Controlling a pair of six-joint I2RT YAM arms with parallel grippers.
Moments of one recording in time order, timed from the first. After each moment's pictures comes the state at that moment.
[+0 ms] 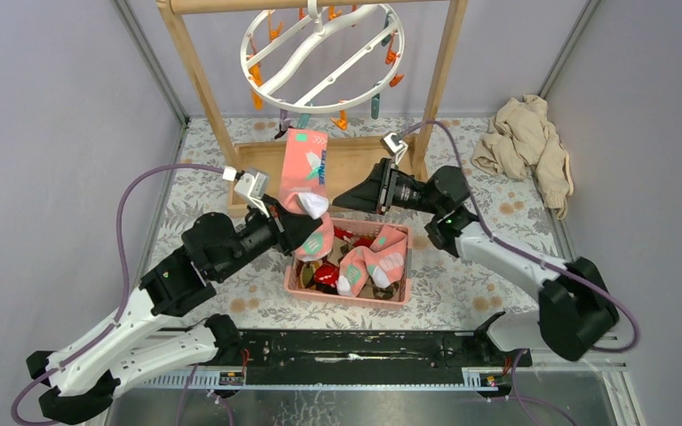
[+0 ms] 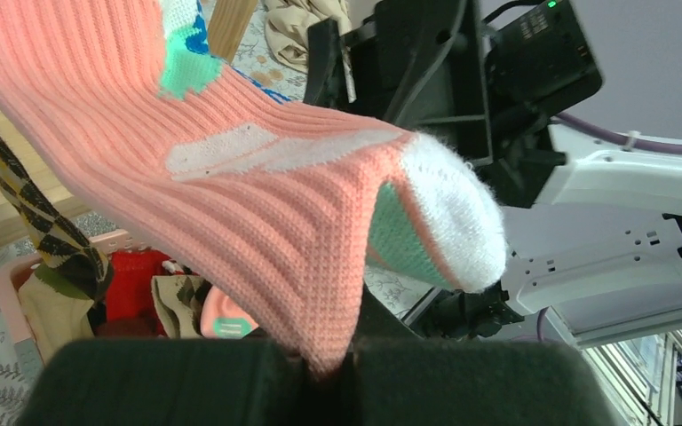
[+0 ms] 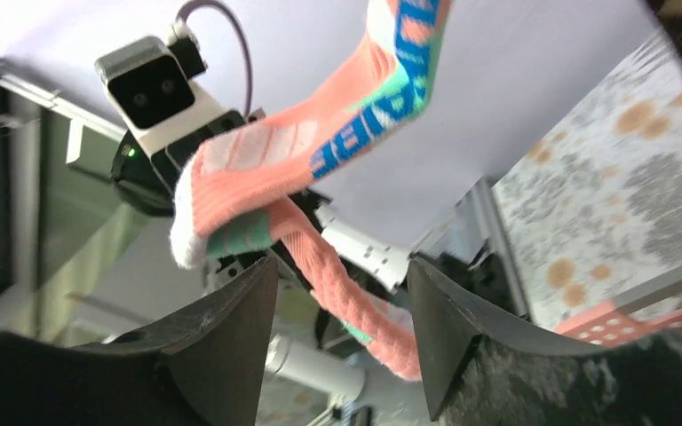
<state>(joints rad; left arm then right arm) -0.92 0.71 0.94 -0.34 -0.10 -0.55 0.62 1.41 0.82 0.94 -0.84 1.37</state>
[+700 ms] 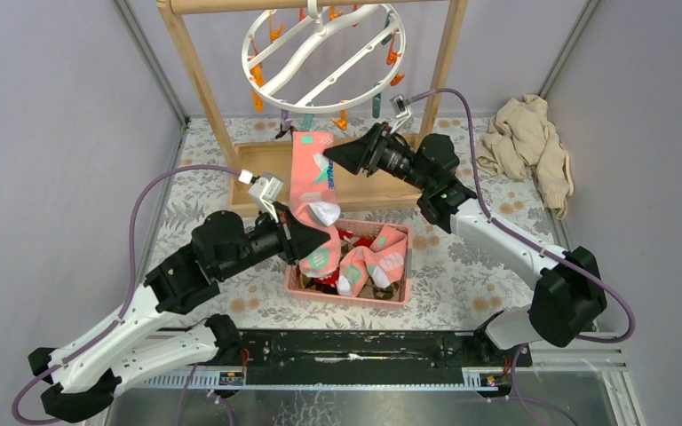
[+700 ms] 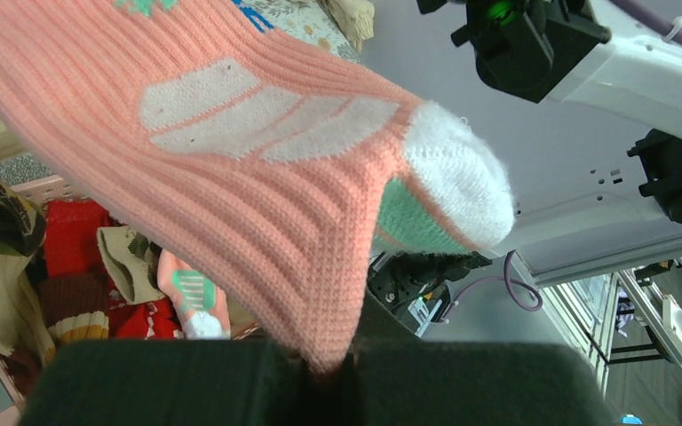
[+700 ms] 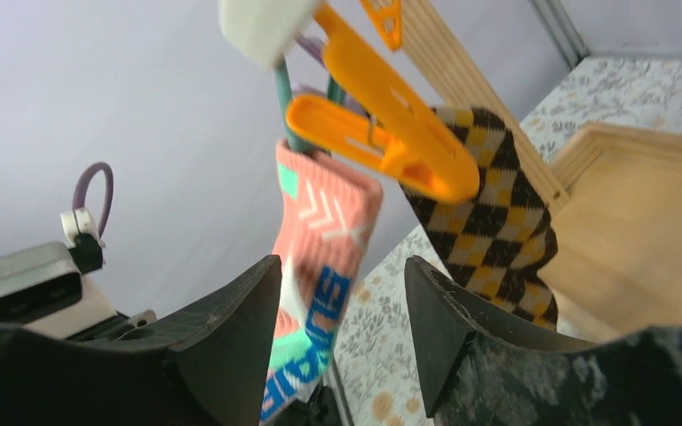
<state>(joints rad) -0.92 0.73 0.96 -0.41 0.04 -0.62 0.63 1.43 1.10 0.51 -0.45 0.85</state>
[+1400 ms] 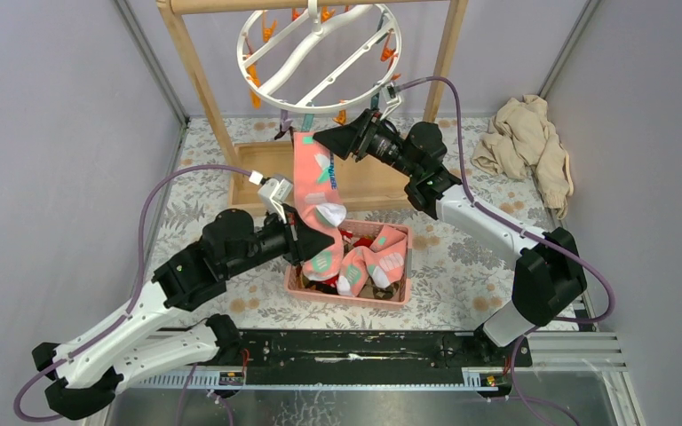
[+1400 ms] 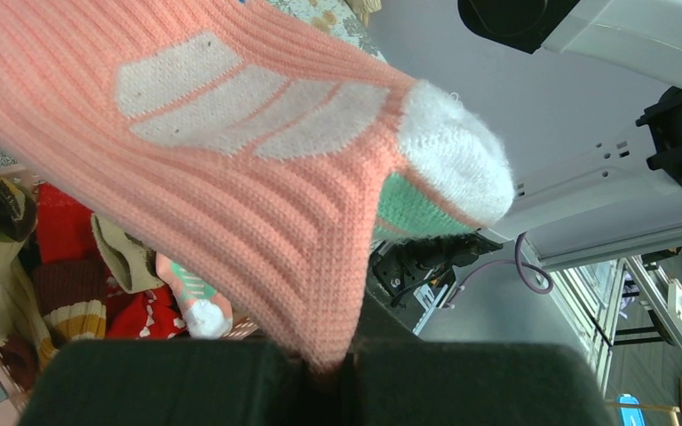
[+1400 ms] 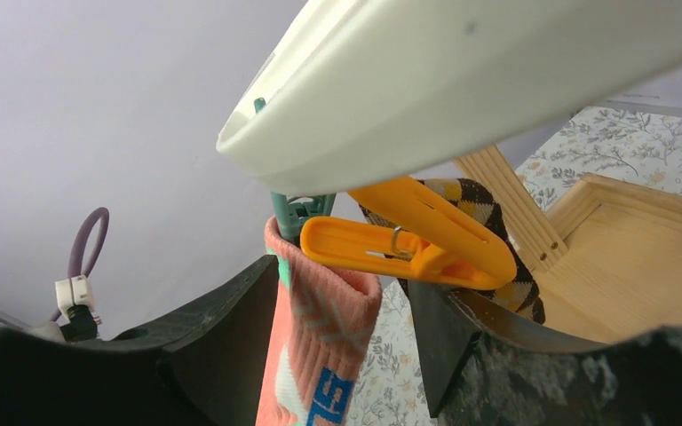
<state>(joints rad) -0.92 0.76 0.95 -0.42 0.07 -0.62 0.63 1.58 1.24 0.59 -0.43 0.83</state>
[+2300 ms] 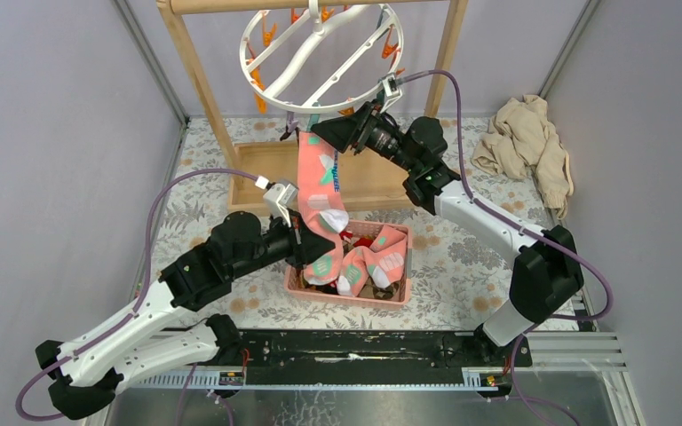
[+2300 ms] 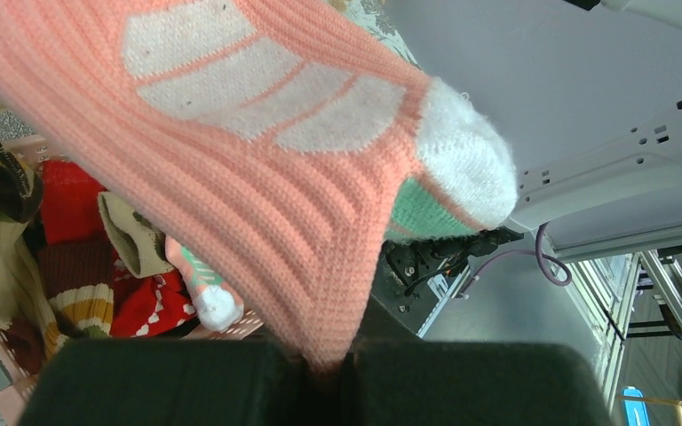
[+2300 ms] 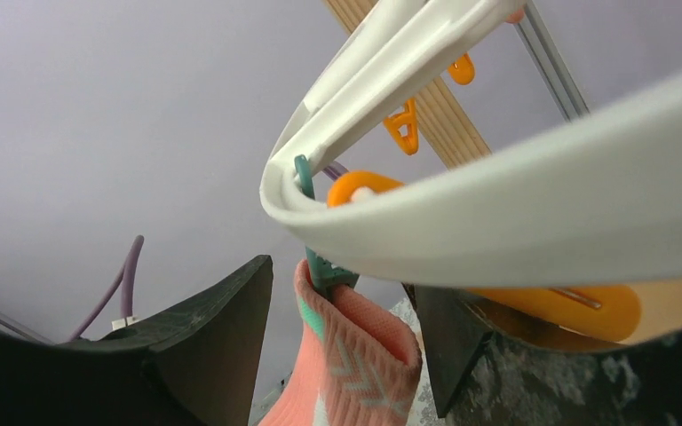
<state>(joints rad) -0.92 0.77 0.90 -0.41 0.07 -0.62 0.63 1.59 1.29 0.61 -0.43 0.84</state>
